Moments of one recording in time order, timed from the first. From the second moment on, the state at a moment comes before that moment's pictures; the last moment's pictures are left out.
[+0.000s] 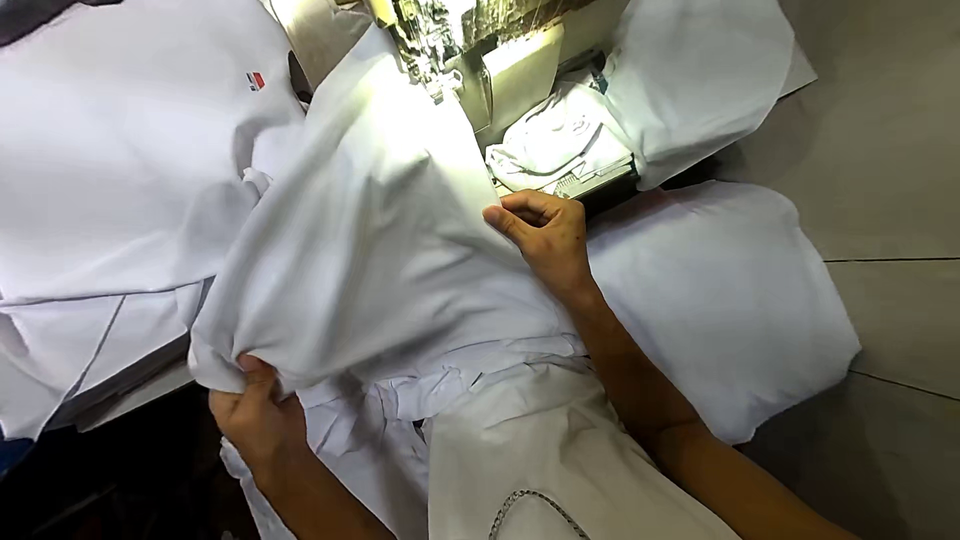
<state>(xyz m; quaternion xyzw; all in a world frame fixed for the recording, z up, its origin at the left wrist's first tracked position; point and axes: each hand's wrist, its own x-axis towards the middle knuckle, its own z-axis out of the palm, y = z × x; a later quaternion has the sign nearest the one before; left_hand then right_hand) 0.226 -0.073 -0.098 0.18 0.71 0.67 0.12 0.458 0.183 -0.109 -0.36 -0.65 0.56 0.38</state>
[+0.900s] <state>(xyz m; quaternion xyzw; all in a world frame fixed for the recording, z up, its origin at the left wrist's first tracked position) 0.140 -0.048 -0.067 0.29 0.74 0.58 0.17 0.439 0.206 -0.103 -0.33 -0.67 0.53 0.41</state>
